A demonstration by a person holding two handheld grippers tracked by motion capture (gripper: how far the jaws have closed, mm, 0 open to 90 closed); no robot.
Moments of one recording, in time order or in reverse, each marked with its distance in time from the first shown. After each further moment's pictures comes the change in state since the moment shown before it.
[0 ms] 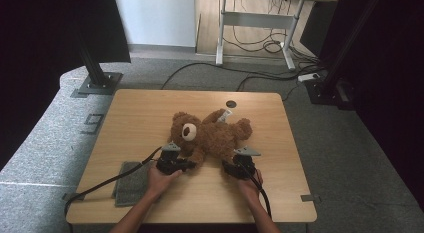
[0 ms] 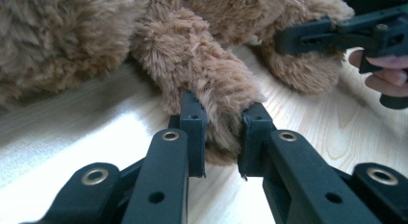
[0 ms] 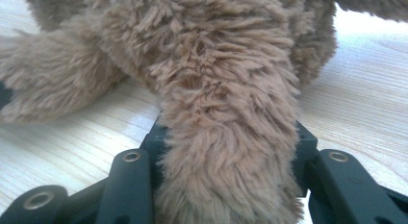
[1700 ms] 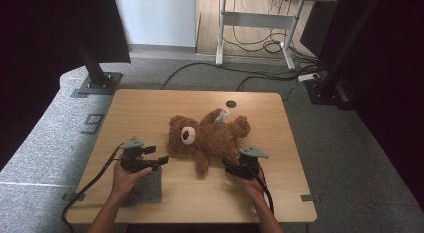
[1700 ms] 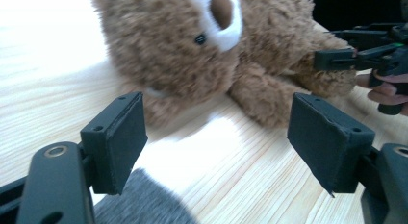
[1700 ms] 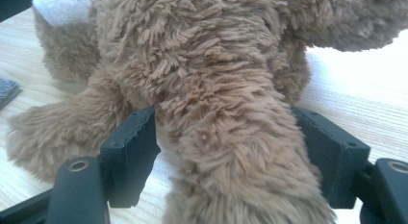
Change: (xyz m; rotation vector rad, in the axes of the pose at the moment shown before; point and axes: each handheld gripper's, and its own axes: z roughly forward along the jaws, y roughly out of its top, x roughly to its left) left arm 0.026 -0.008 -0.111 -0.144 0.143 -0.003; right arm -0.010 0.001 -0.014 -0.133 0.044 0.001
